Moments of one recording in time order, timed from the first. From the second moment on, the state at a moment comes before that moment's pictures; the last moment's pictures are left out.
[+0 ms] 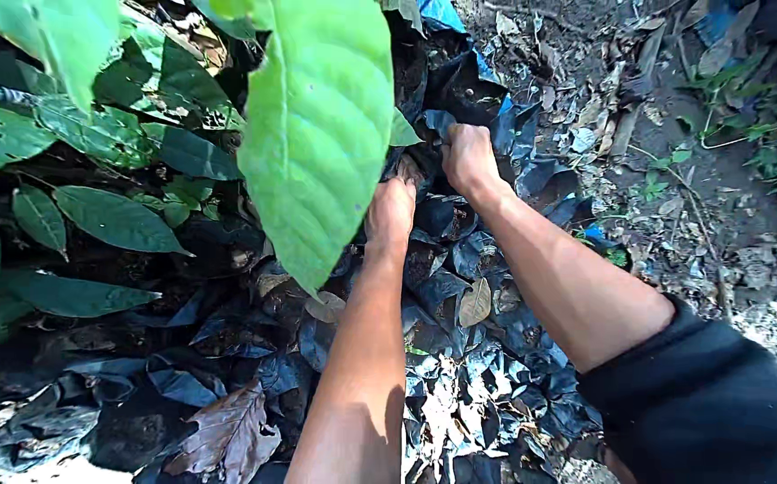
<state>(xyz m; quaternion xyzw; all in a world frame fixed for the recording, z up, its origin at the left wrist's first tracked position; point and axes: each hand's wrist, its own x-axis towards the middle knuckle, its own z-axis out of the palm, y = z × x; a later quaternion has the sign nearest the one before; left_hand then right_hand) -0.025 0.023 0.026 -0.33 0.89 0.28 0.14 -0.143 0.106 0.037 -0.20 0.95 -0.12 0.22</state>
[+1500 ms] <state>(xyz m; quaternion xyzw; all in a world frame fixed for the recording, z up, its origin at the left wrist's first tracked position) 0.173 0.055 0.075 -0.36 0.28 0.88 -0.10 0.061 0.148 0.122 -0.27 0.79 -0.43 0.35</state>
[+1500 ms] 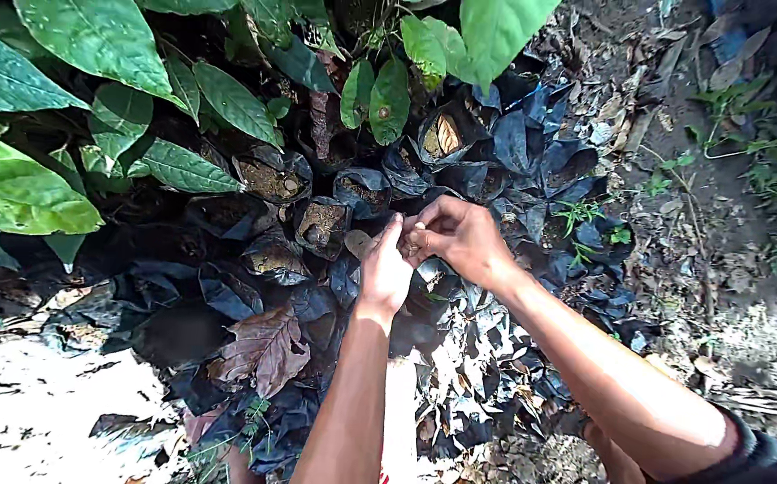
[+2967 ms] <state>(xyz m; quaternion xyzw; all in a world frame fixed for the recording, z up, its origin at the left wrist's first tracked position) 0.418 0.104 0.103 -0.39 0.20 0.90 0.03 0.020 0.091 0.088 -0.32 0.91 -0.10 0.23</state>
